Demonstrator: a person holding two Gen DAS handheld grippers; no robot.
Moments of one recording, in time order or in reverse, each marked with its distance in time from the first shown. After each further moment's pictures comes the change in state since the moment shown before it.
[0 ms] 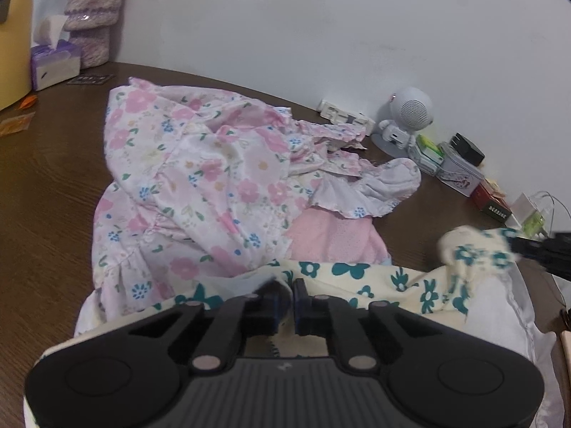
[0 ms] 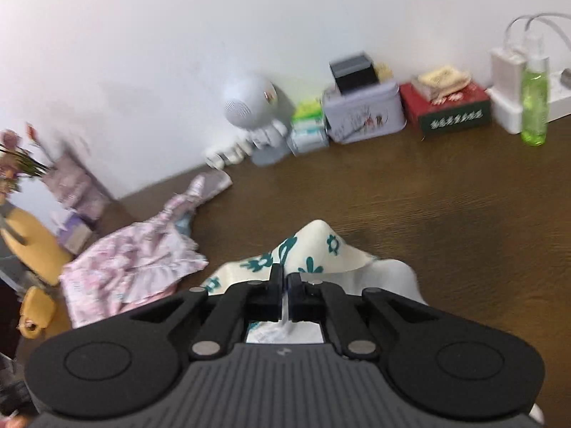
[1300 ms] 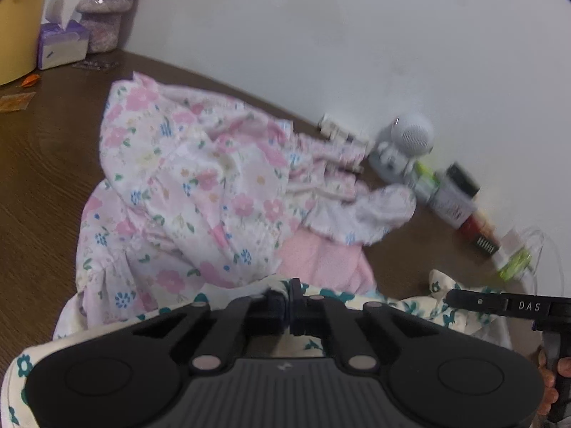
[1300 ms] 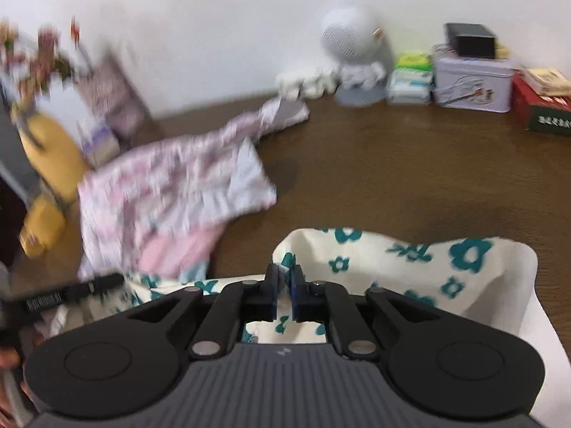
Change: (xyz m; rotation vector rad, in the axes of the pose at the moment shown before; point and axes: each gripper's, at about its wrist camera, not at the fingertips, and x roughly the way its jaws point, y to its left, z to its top) left arm 0.000 0.004 0.010 -0.114 -0.042 -0.068; right arm 0.057 0.076 -0.021 -0.197 0.185 0.050
